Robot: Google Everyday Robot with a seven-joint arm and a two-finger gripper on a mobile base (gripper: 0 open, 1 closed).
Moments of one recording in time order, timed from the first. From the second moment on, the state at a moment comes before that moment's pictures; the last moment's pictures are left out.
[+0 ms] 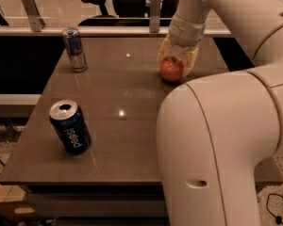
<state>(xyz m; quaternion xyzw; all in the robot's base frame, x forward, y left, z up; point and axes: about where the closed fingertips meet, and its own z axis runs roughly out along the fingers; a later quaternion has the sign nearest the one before) 0.660 -0.117 0.851 -0.95 0.30 0.03 0.08</state>
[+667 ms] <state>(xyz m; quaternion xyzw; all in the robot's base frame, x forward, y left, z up) 0.667 -0.114 0.849 -0.95 0.30 0.03 0.08</state>
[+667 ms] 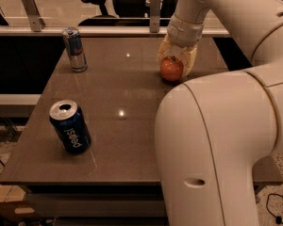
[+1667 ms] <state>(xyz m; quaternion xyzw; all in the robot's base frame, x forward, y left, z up) 0.654 -0.097 0.867 -0.95 0.29 -0.02 0.09</state>
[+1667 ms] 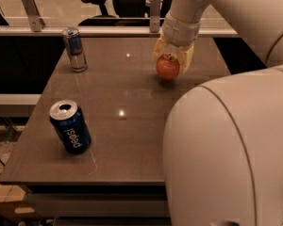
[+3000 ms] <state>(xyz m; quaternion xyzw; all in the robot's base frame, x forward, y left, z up) 0.584 -0.074 0.880 -0.94 0.32 -0.05 0.10</state>
